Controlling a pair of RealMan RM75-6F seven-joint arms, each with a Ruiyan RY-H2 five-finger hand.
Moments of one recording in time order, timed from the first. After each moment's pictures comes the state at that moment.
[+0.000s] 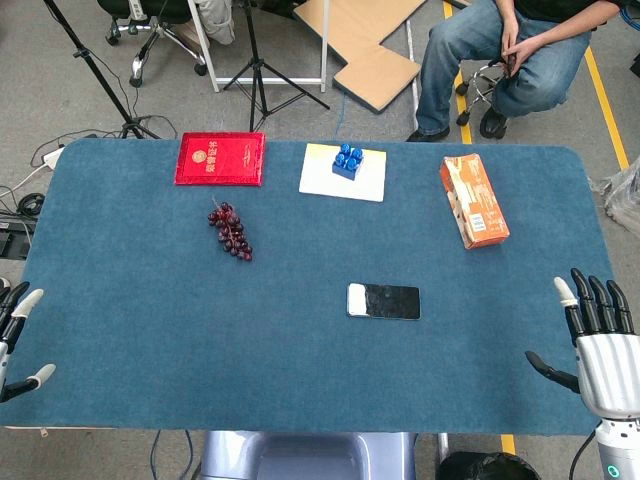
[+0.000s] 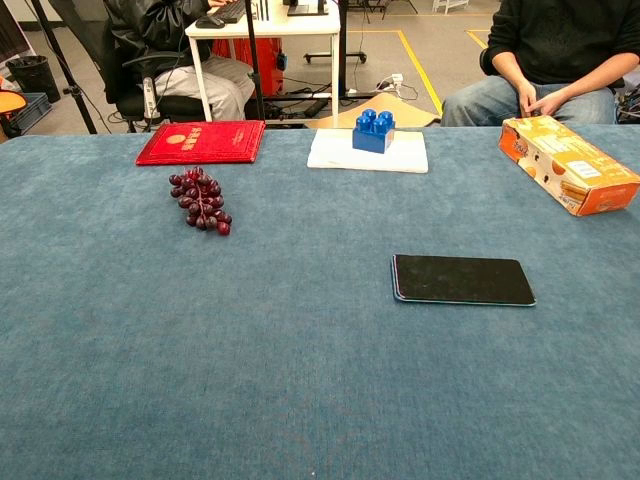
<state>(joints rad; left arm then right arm) 0.00 -0.98 0.01 -1.74 1.63 1.60 0.08 0.02 -1.07 0.10 -1.80 -1.64 1.66 -0.31</state>
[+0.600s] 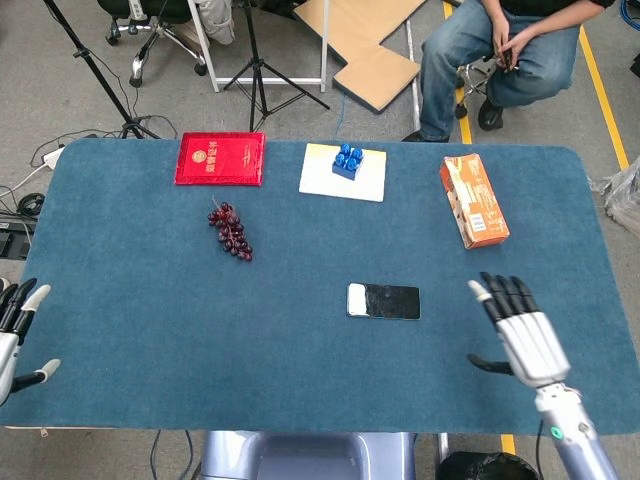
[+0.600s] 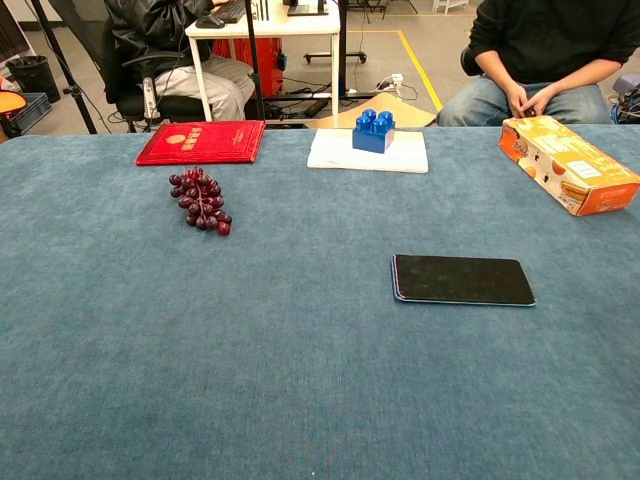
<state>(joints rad) -0.03 -1.02 -0.01 -1.74 1.56 1.53 0.14 0.21 -1.15 0.10 -1.75 -1.59 1.28 -0.24</state>
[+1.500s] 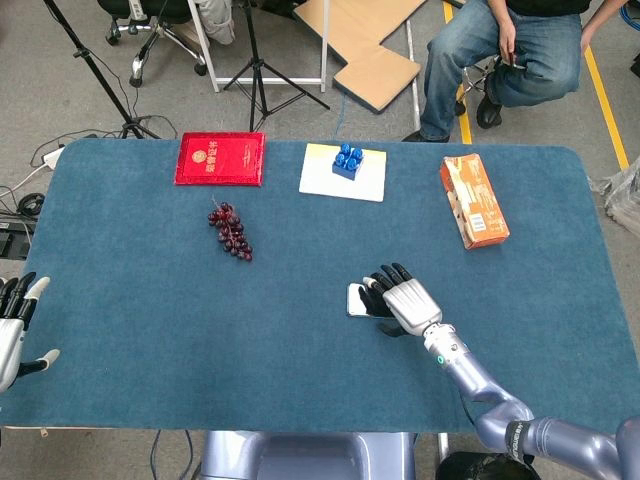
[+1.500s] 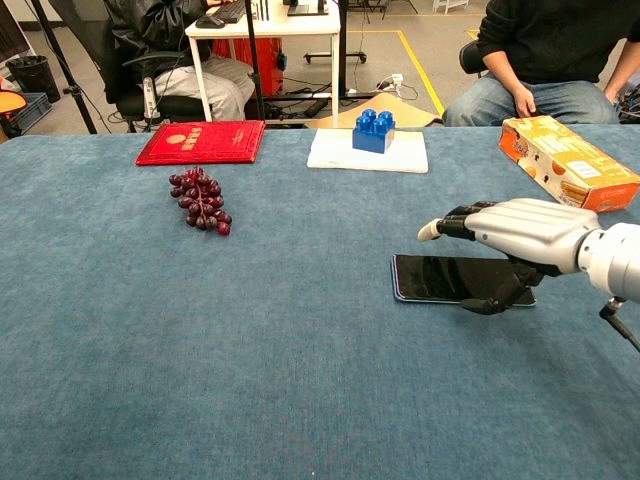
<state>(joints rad) -0.08 -1.07 -0.05 -1.69 1.42 1.43 0.21 0.63 -1.59 0.14 -1.31 -1.39 0.85 -0.26</state>
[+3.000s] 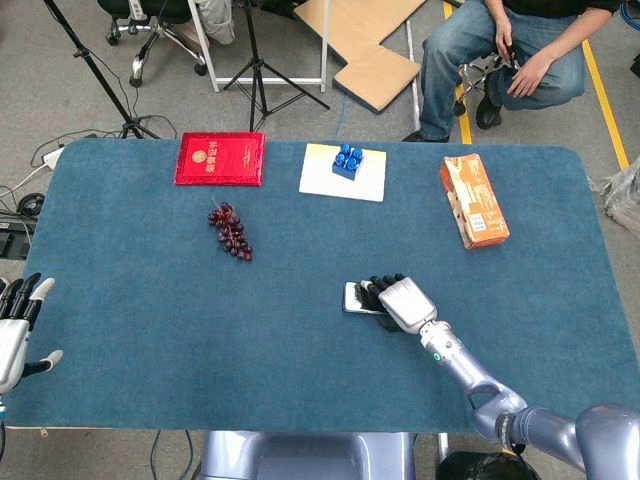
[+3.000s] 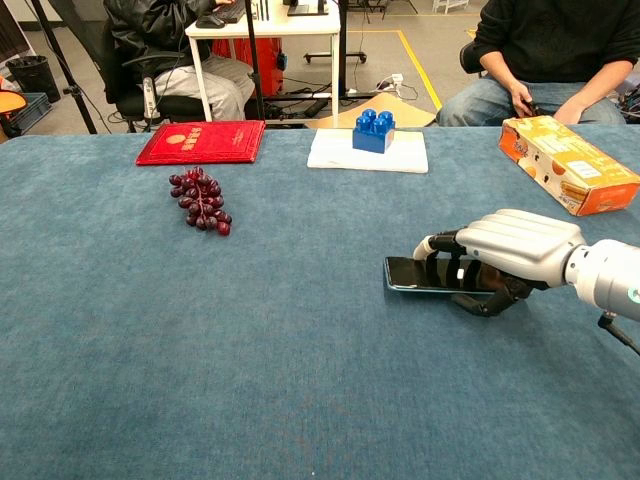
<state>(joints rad) -0.09 -1.08 -0.04 -1.70 1.42 1.44 0.22 0.68 -1.67 0.03 -1.11 -1.51 0.92 -0.08</state>
